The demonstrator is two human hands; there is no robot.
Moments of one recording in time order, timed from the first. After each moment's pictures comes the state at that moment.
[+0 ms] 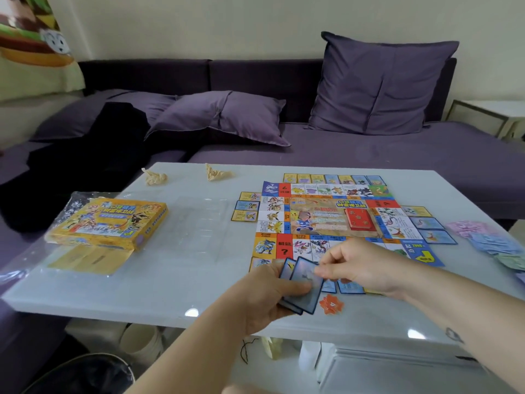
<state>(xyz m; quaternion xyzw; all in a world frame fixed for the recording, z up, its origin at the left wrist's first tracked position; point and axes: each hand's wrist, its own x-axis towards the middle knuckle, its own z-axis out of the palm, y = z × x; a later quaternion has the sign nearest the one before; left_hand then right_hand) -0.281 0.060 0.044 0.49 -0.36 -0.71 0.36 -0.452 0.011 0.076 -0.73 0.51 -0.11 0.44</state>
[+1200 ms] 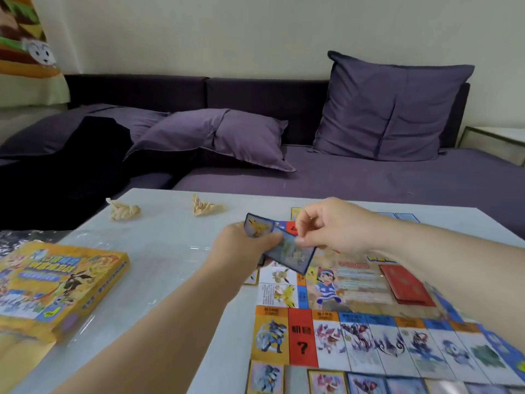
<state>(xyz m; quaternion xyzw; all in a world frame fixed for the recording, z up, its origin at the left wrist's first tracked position) -0.219 -0.120 0.058 0.62 -0.43 -0.43 0.49 -0.375 -0.168 0.100 -0.81 0.45 -0.15 0.34</state>
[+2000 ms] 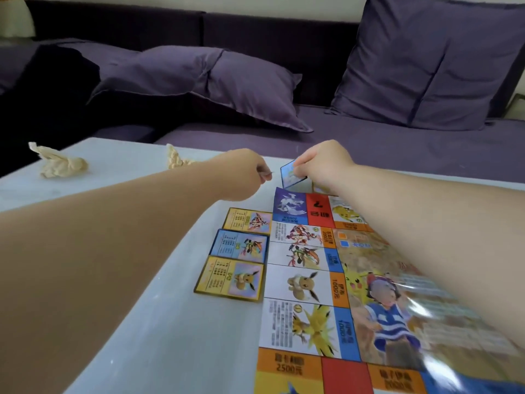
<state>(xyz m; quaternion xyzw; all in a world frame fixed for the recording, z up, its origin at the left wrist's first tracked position) -0.169 -0.280 0.020 0.69 -0.70 -0.14 0.14 -0.306 -0.372 -0.002 -0.69 0.64 -0.25 0.23</state>
